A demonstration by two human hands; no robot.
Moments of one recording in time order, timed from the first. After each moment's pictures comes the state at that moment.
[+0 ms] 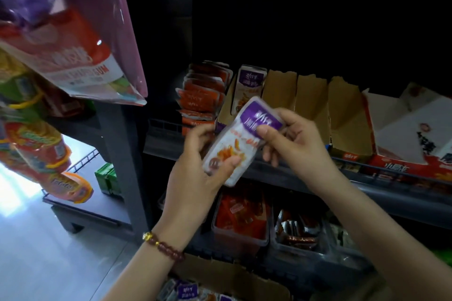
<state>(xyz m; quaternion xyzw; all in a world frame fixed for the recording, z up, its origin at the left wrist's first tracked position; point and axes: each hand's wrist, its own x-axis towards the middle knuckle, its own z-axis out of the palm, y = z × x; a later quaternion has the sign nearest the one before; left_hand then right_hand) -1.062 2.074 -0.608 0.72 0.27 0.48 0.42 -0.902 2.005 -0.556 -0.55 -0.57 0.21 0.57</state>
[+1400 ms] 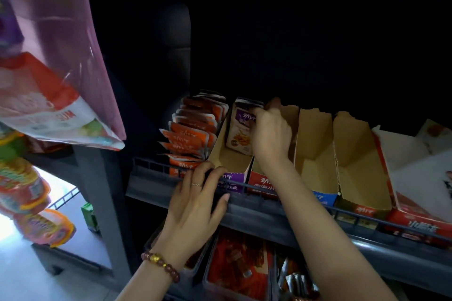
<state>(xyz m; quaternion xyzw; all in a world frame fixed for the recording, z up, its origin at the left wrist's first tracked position) -1.006 2.149 -0.657 0.87 0.29 0.41 0.02 -0.840 2.143 -0.551 -0.80 -0.47 -0.25 0.27</state>
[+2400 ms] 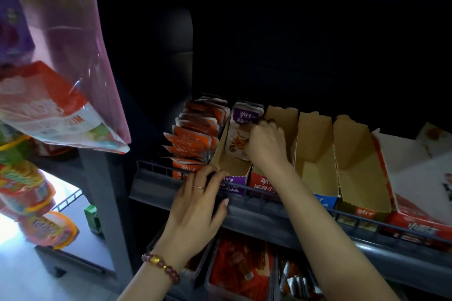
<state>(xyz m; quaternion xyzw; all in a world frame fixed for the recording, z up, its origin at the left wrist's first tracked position) -1.010 2.151 -0.657 0.88 0.27 0.39 0.02 -0.849 2.140 -0.548 -0.83 -0.51 -0.14 0.15</state>
